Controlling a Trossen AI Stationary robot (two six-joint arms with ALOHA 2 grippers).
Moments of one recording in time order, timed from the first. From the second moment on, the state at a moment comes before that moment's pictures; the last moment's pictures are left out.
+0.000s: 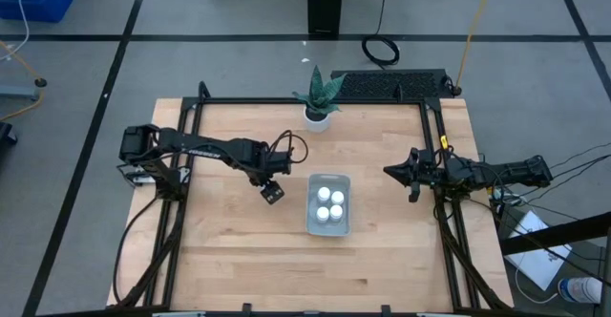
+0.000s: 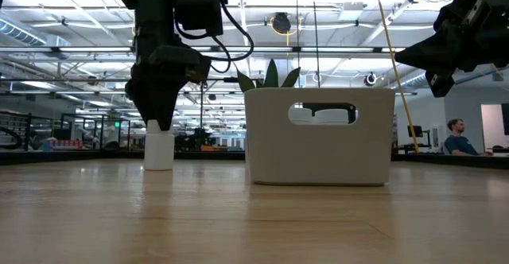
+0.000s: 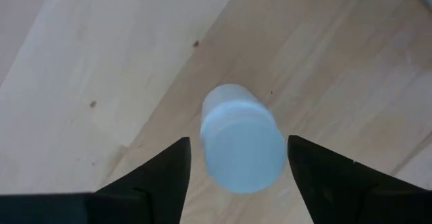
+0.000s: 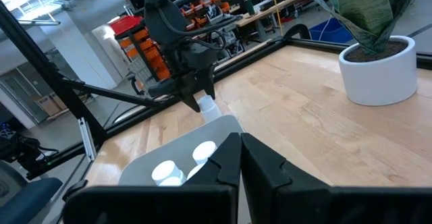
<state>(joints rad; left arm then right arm) 0.06 1.67 1.13 -0.90 0.04 -0.58 0.14 0.04 0.06 -0.11 0.31 0.48</state>
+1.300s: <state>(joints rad) 0.07 1.55 1.18 -0.87 0.15 -0.47 0.14 0.04 0.06 -0.11 0.31 0.48</state>
